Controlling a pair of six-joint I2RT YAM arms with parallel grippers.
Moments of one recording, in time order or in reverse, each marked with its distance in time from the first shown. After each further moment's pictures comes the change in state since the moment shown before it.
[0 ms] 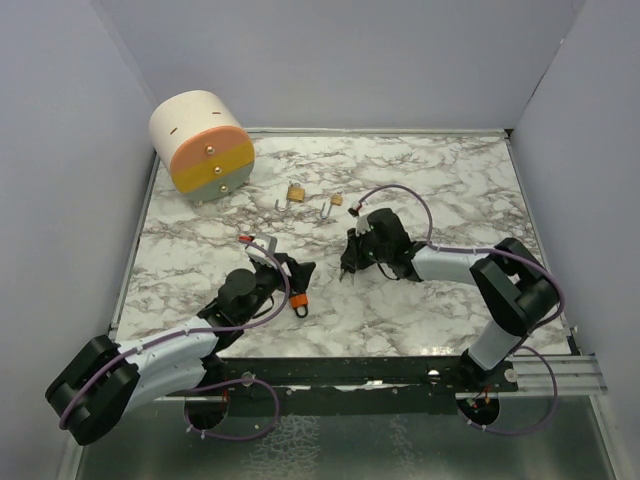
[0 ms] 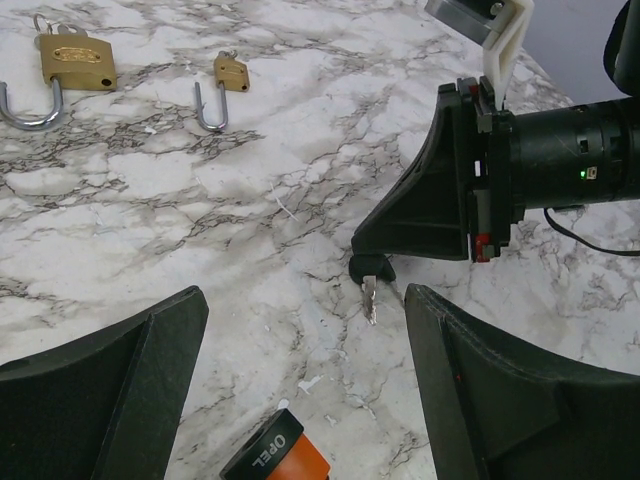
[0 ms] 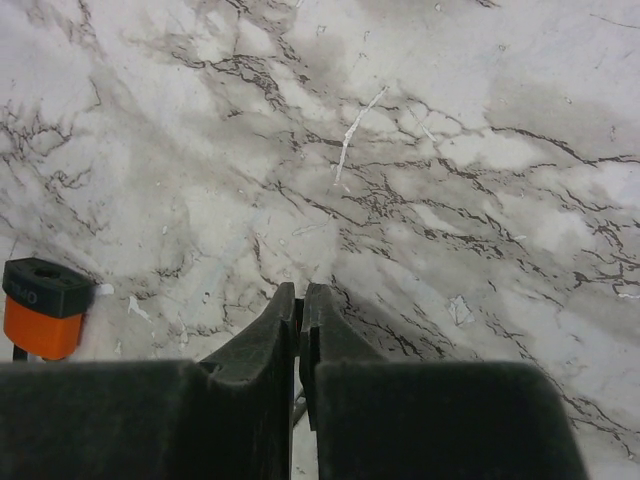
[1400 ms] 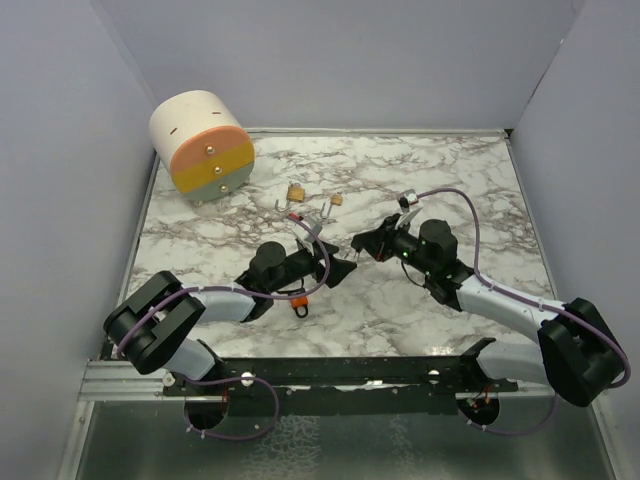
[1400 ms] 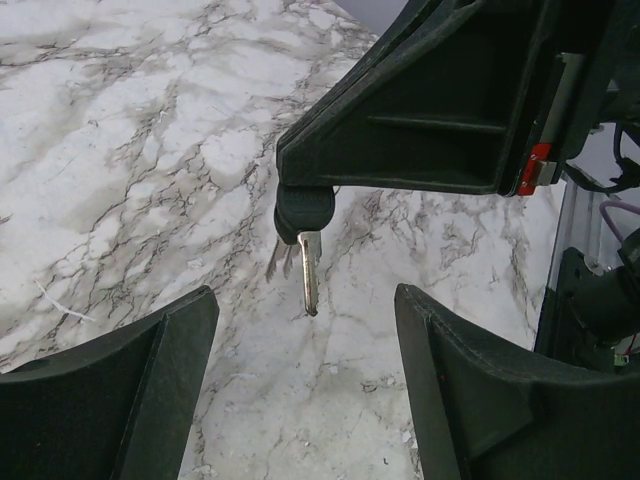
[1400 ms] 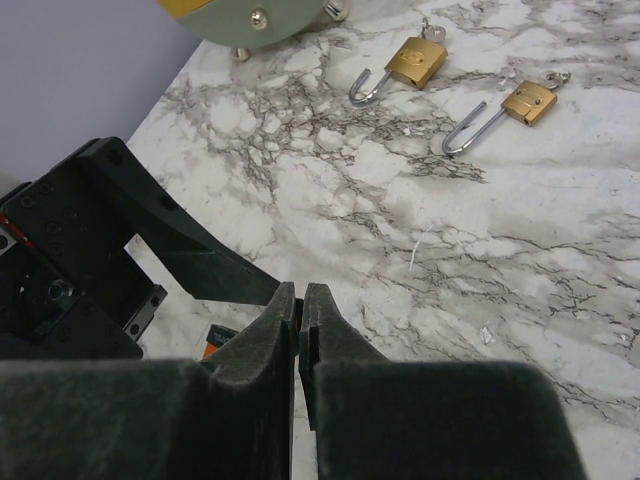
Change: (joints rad) left arm 0.000 0.489 0.251 0.287 0.458 -0.001; right arm -0.070 -0.471 -0.277 0.303 -0.037 0.207
